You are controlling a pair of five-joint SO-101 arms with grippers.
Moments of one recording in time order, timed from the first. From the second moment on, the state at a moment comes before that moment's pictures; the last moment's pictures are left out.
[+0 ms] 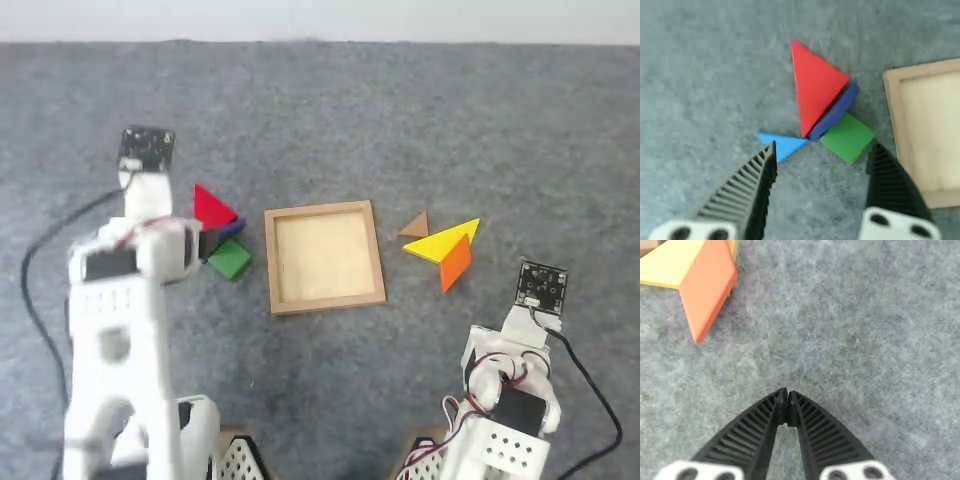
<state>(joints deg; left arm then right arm) -16.2 -29.3 42.2 63.0 -5.3 16.8 -102.7 95.5 72.2 3.5</state>
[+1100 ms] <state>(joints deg) -14.3 28.7 -0.6 75.2 11.0 16.8 -102.7 95.5 72.2 3.5</state>
